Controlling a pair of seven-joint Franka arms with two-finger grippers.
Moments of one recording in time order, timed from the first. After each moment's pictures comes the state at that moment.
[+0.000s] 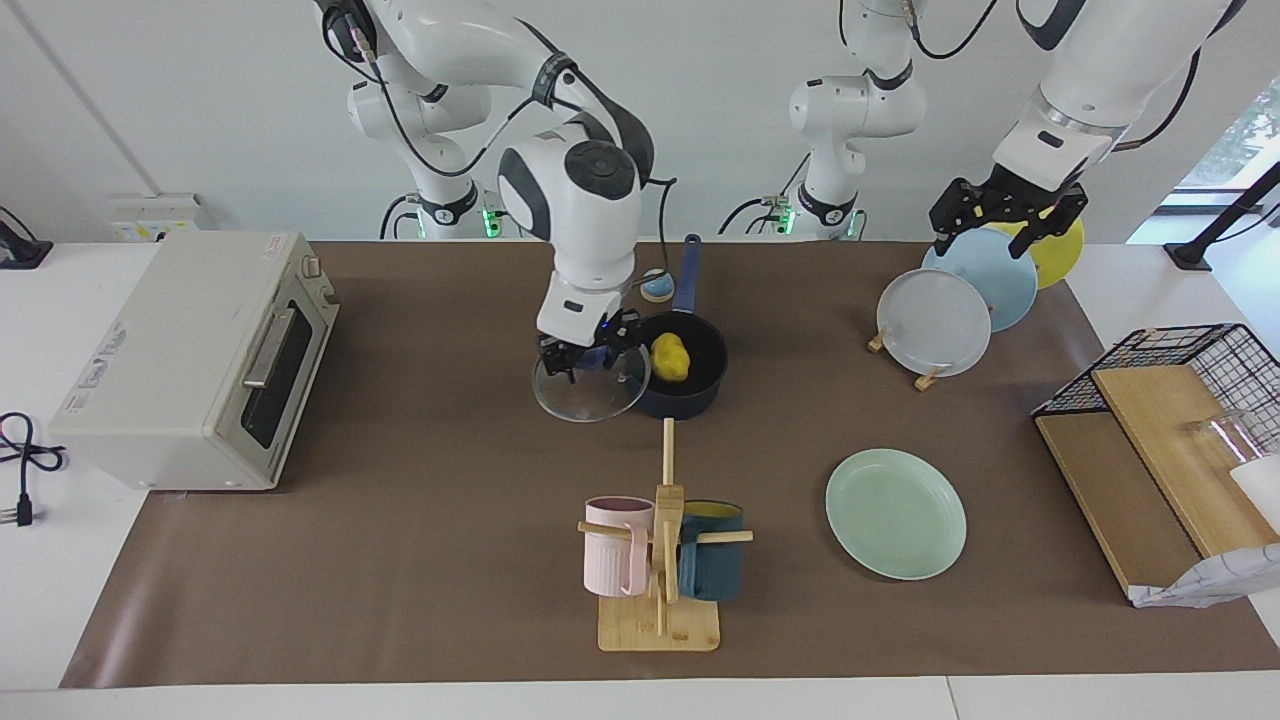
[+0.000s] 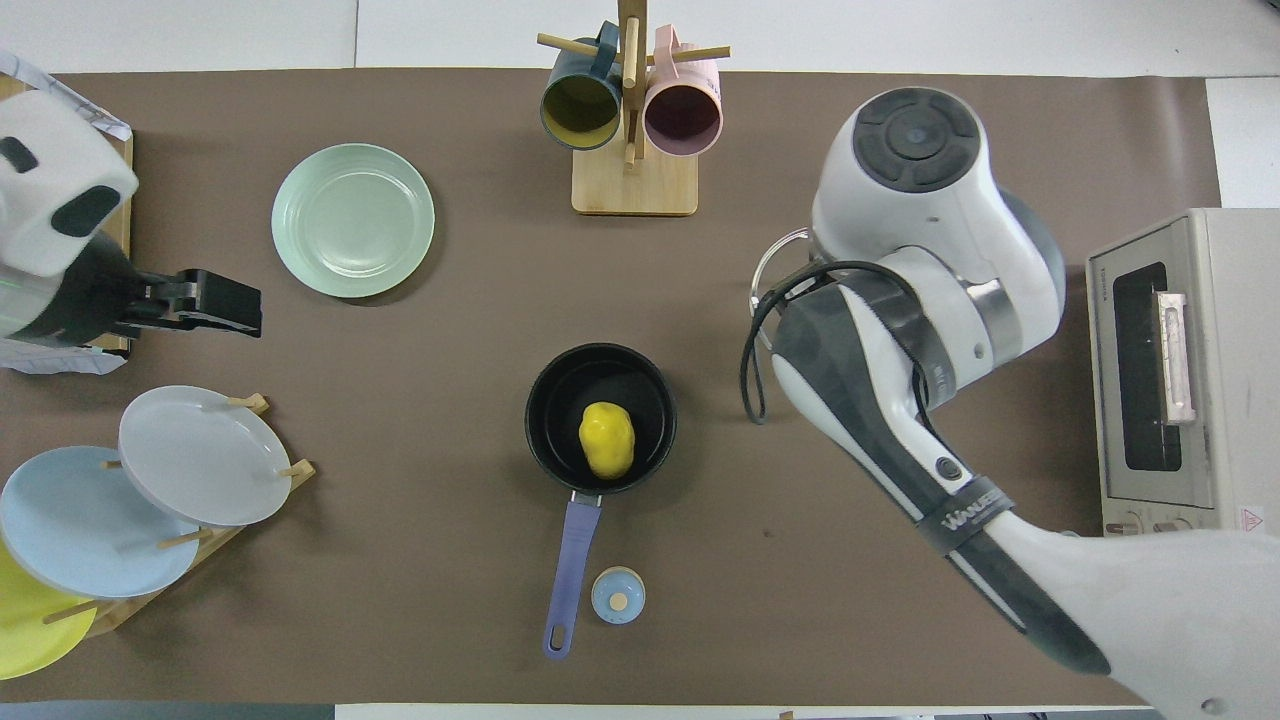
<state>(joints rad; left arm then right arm) -0.22 -0.03 -0.06 -1.59 -0.01 1.55 -0.21 0.00 0.36 0.36 -1.62 -0.26 1.89 -0.07</state>
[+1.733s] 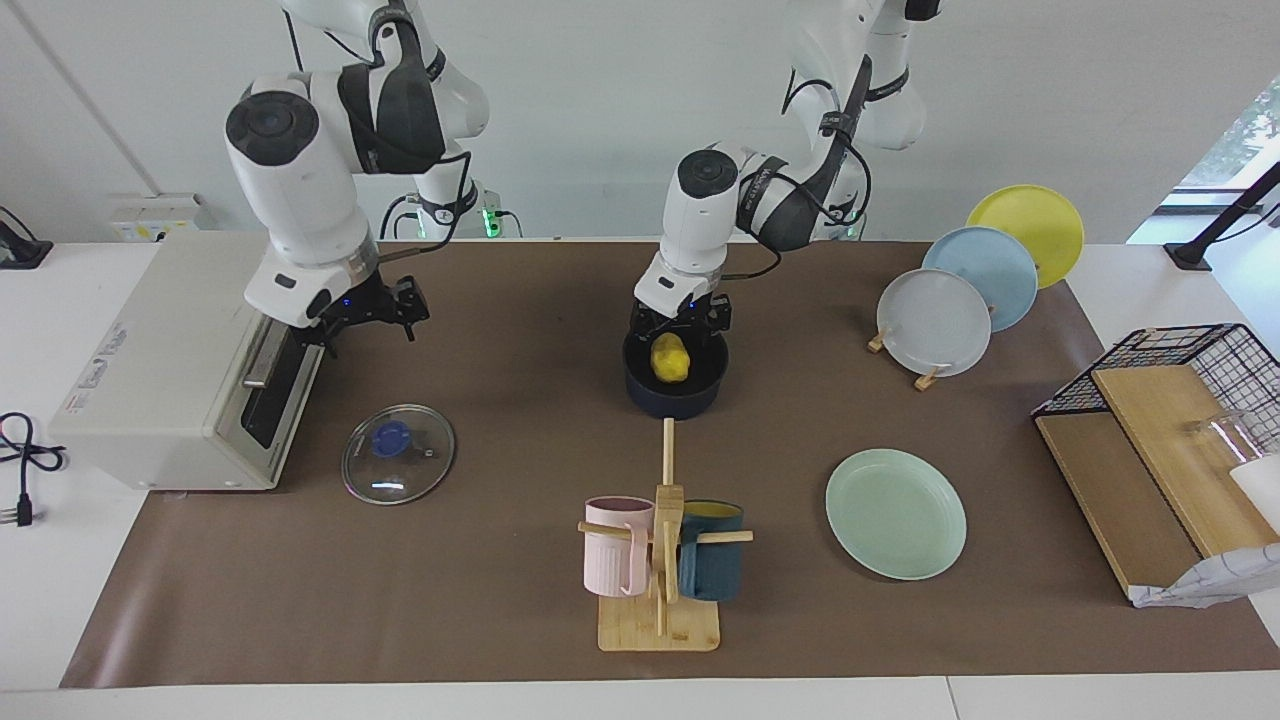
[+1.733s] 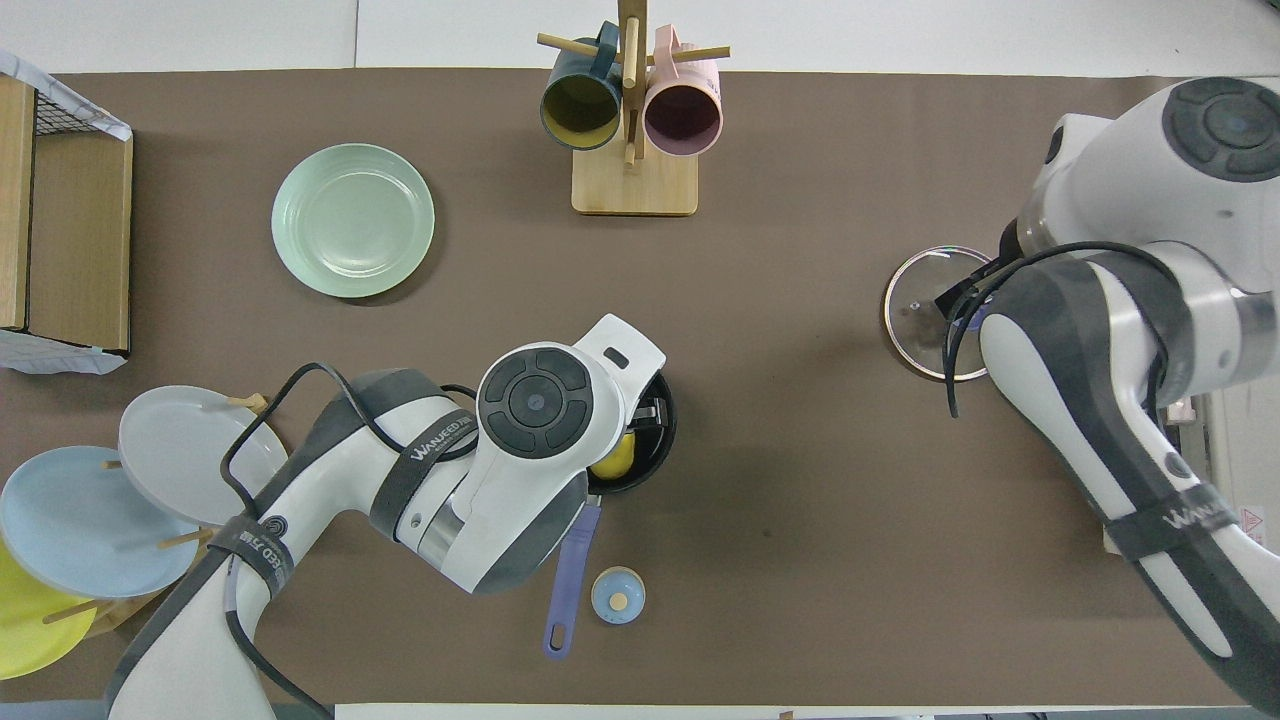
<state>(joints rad) -0.68 0.19 -0.06 -1.98 -0.04 2.20 -0.74 -0.21 0.13 0.37 -1.57 -0.13 1.58 -0.08</state>
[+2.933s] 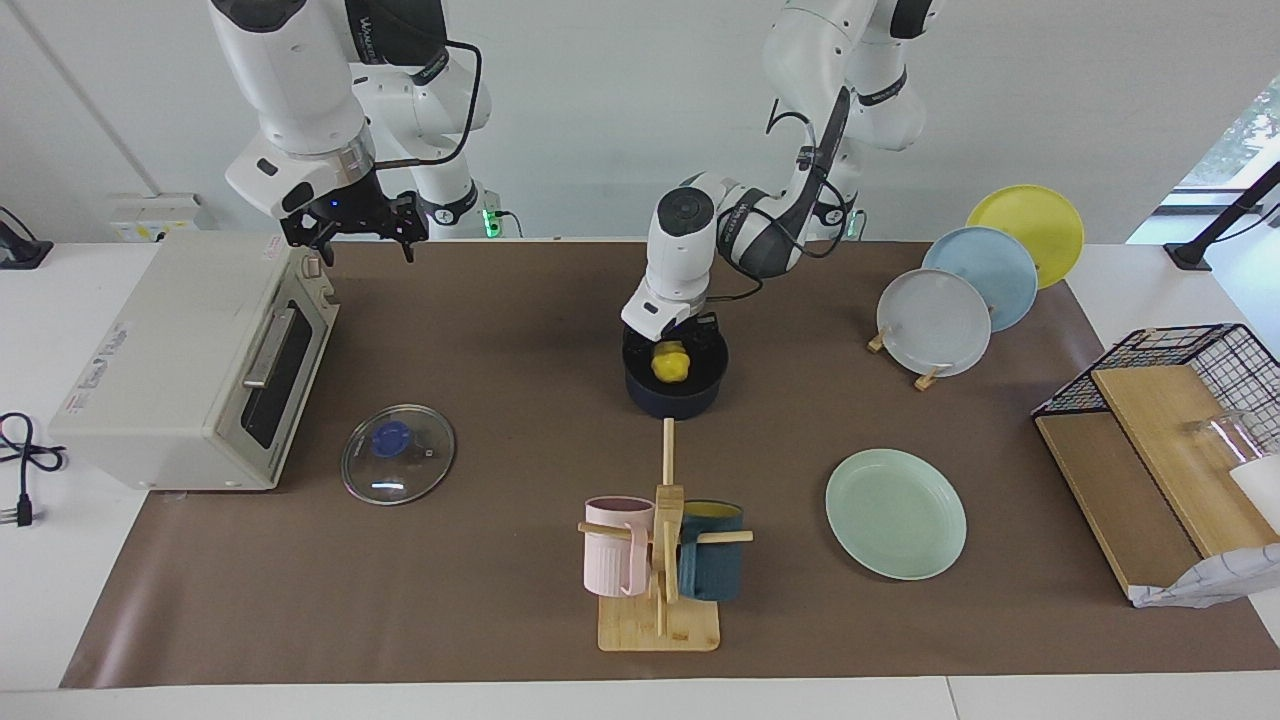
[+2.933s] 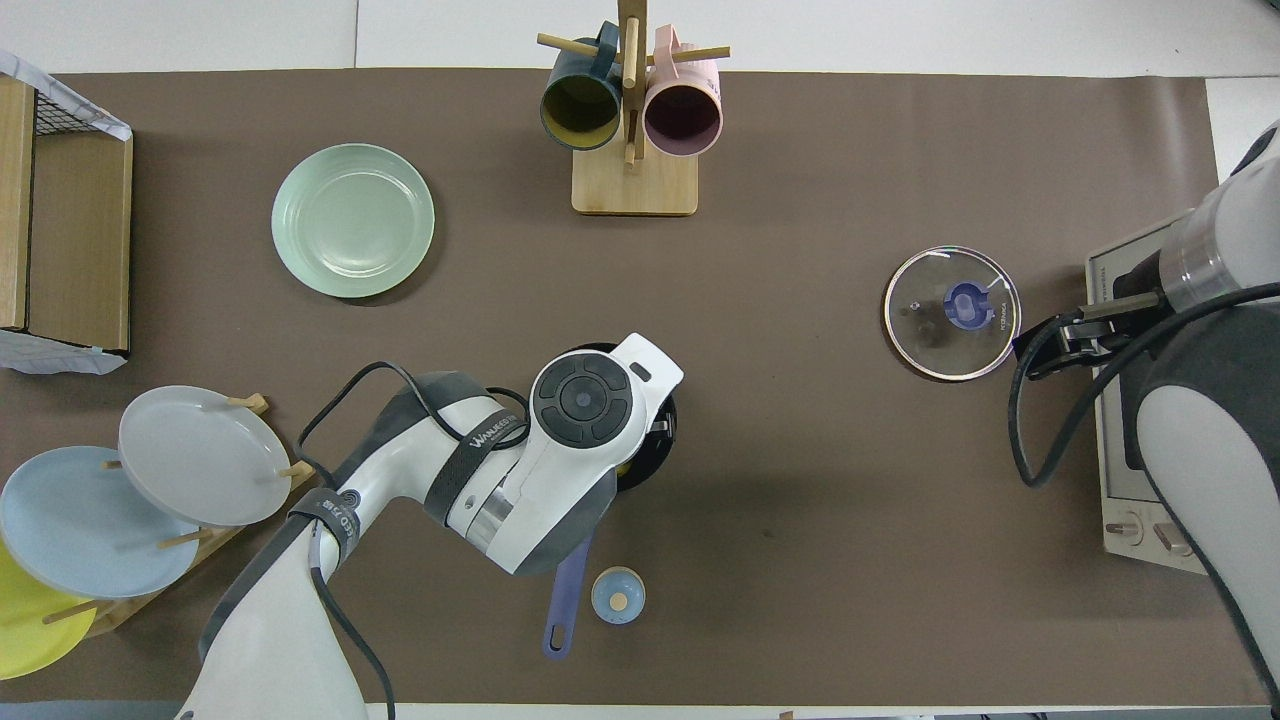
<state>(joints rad) -0.71 0.27 -0.06 -1.99 -0.04 2.22 -0.72 0.04 -0.01 0.11 -1.59 -0.09 1.43 0.02</state>
